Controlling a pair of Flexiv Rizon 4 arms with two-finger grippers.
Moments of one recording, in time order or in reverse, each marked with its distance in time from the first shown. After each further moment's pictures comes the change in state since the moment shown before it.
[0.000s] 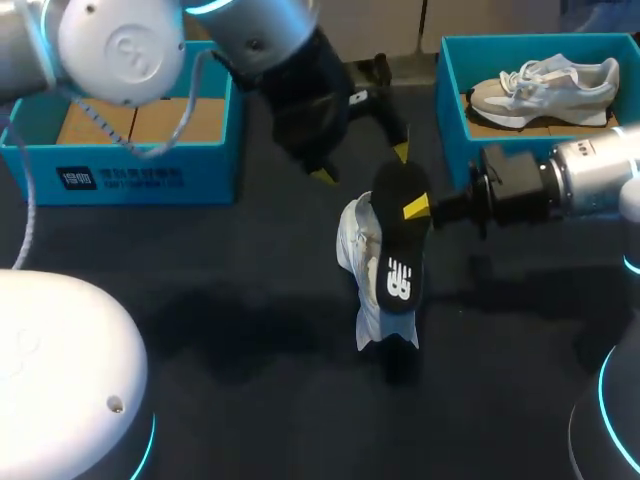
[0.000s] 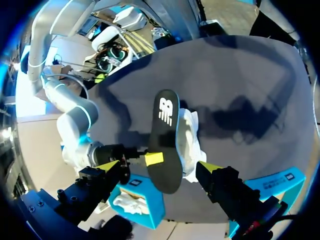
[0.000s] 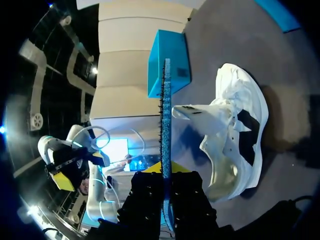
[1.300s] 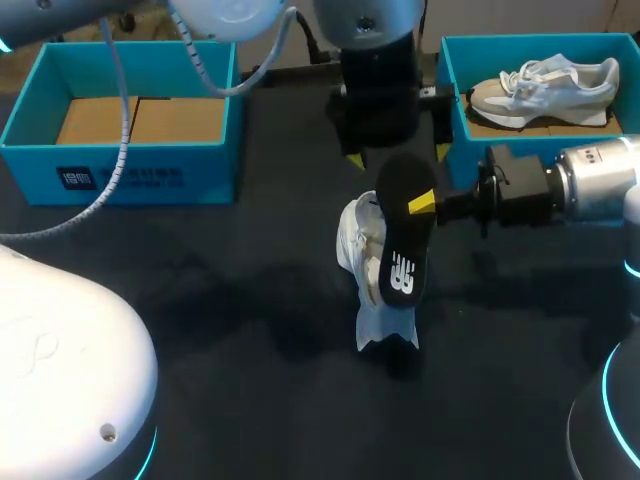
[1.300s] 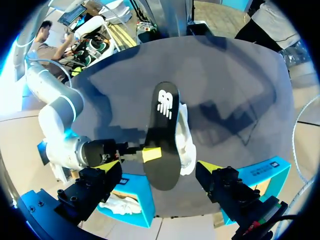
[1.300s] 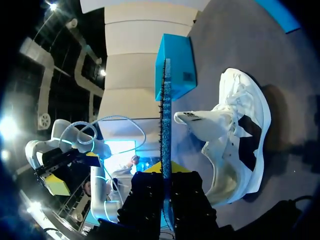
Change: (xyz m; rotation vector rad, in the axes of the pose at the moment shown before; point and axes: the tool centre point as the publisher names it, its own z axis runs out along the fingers) left arm -0.032 0.019 0.020 -0.041 0.242 0.000; right arm -0.001 0.006 -0.008 -0.023 0.080 -0.011
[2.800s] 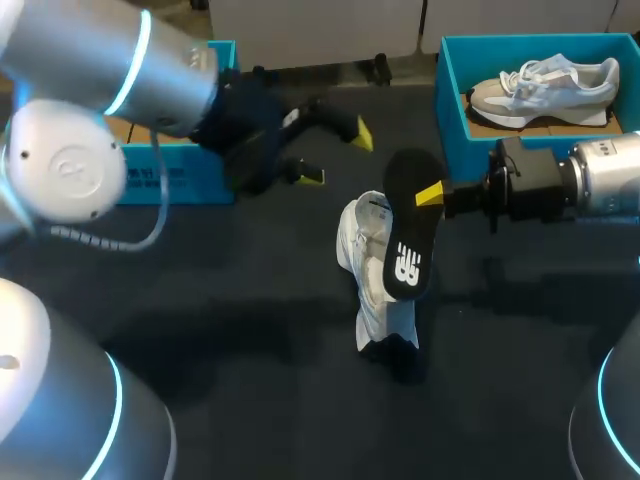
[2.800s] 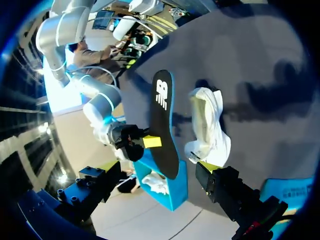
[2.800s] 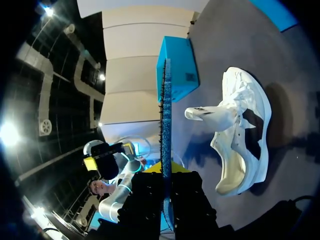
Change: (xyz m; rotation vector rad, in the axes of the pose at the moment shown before) left arm 0.072 -0.003 -0.010 -0.142 -0.668 -0.012; right arm 0.022 -0.008 -0.010 -0.020 0.008 0.045
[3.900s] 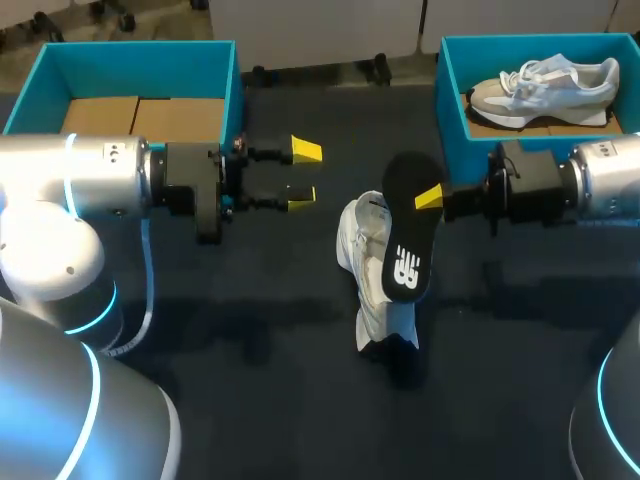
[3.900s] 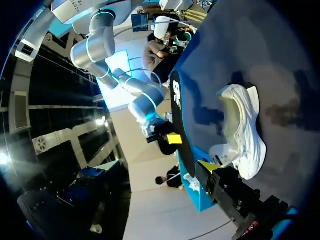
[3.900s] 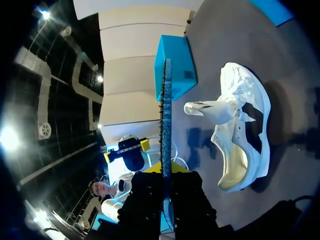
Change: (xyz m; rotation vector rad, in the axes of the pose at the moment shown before) left arm 0.030 -0.010 -0.017 -0.040 -0.557 -0.023; right arm 0.001 -0.007 0.002 0.000 -0.004 0.029
